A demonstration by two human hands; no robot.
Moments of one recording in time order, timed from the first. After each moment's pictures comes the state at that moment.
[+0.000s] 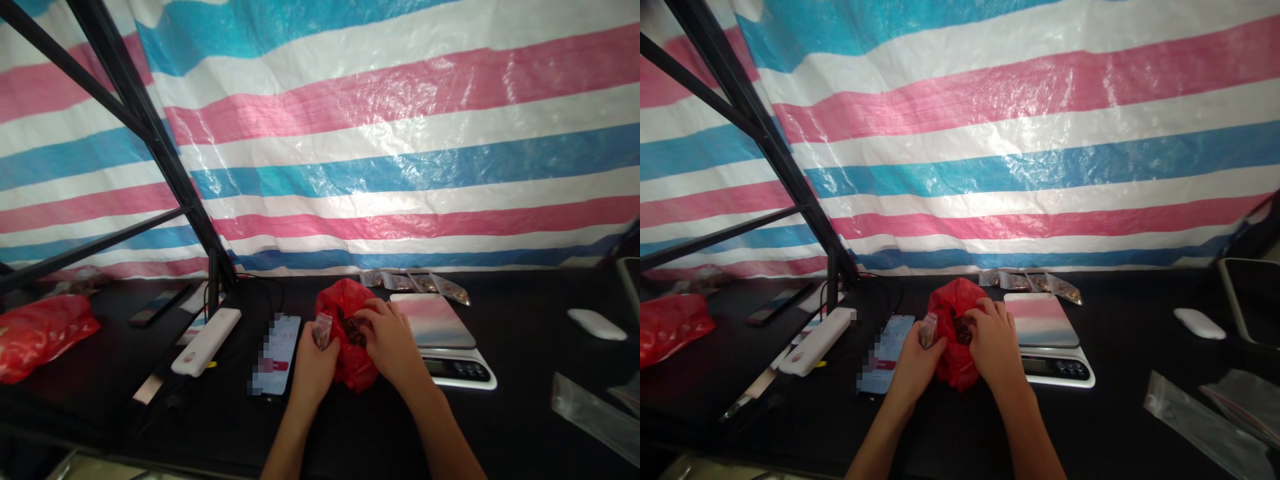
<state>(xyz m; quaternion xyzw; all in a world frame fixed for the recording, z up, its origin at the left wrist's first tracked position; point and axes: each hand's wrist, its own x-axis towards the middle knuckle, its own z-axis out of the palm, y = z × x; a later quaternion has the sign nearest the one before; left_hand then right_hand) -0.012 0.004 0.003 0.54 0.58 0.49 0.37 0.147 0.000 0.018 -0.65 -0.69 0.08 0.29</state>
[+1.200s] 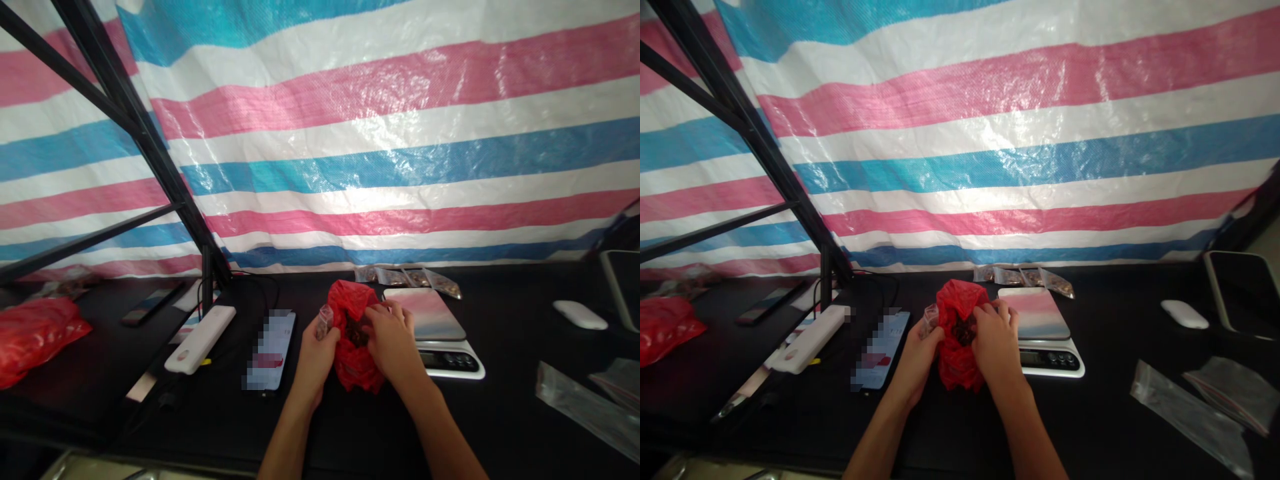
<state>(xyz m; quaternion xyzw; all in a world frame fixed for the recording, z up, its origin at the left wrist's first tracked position) 0.008 0.000 0.011 0.42 0.44 0.53 0.59 0.151 -0.010 0.017 -0.68 -0.69 0.04 0.23</state>
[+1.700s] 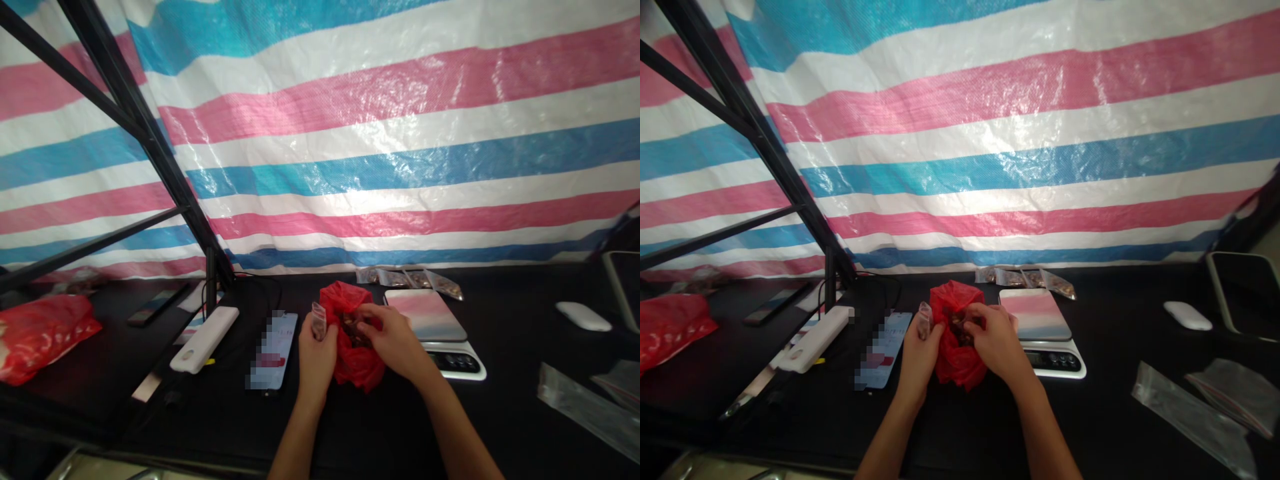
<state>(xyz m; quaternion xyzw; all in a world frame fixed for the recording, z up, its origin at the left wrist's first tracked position) 0.009 0.003 0.009 0.42 0.50 0.58 0.49 0.160 -0.003 0.022 -0.63 -0.64 0.24 0.37</state>
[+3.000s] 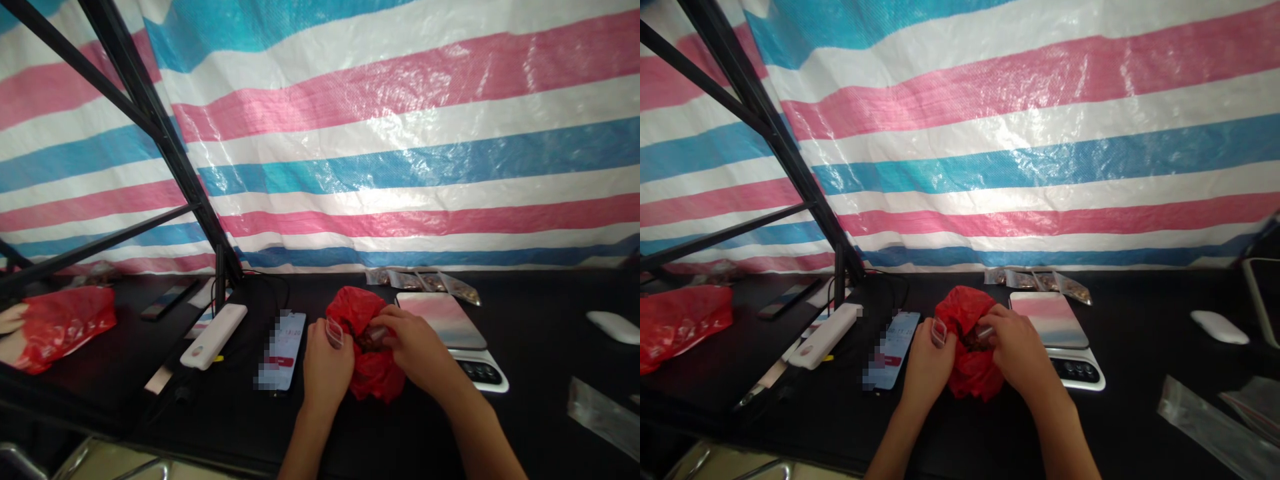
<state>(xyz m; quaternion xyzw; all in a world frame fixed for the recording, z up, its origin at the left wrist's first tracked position) 0.002 -0.005 0.007 0.57 0.63 0.45 0.26 0.174 -0.011 0.031 -0.59 -0.74 0.15 0.28</state>
